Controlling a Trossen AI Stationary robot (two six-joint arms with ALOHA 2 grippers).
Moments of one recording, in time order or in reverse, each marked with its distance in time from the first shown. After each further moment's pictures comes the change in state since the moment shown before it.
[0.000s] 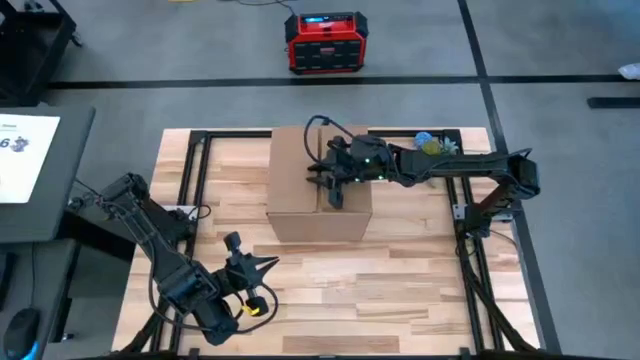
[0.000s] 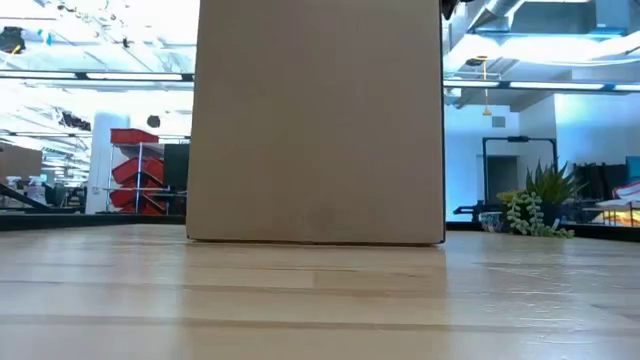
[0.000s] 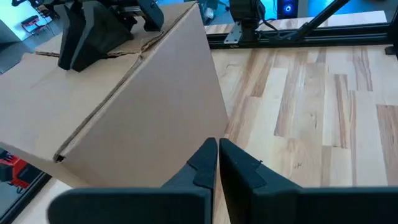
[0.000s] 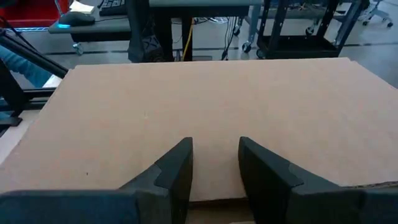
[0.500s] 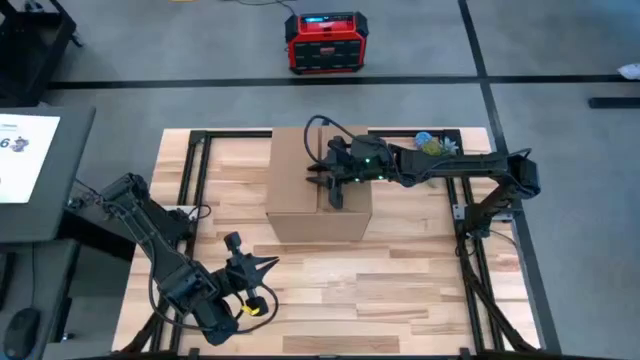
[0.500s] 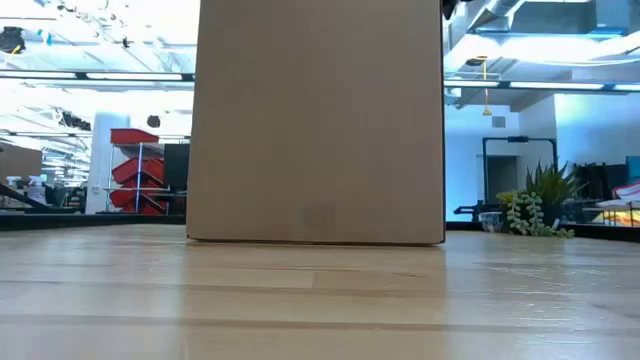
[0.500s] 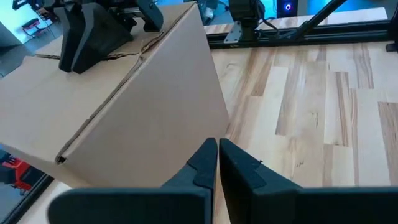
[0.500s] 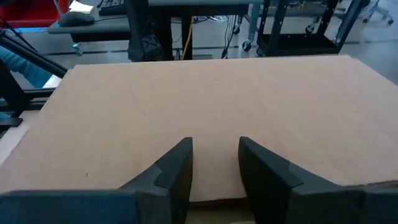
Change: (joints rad) left arm 0.000 0.000 0.000 -0.001 0.000 0.059; right arm 0.001 -0.001 0.001 -0.015 0.000 0.037
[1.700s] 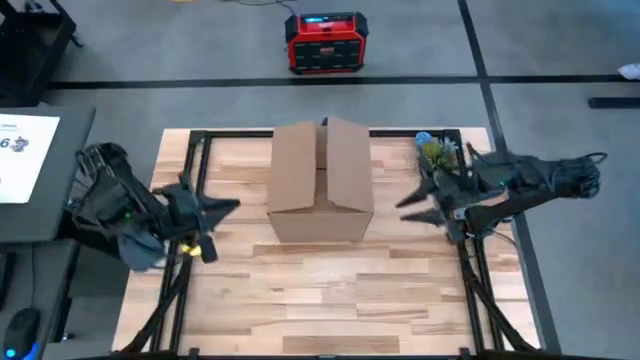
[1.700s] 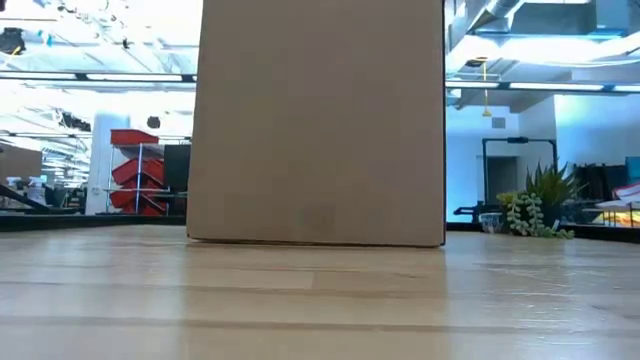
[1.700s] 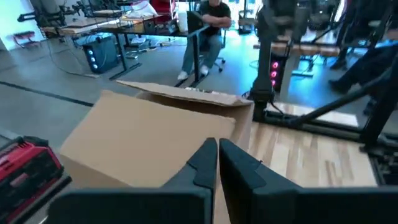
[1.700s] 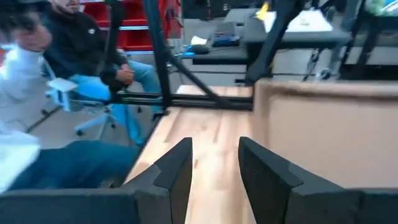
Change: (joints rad) left arm 0.000 -0.511 -0.062 0.060 -0.098 0.162; right arm 0.414 -0.773 -0.227 -0.427 0.065 0.119
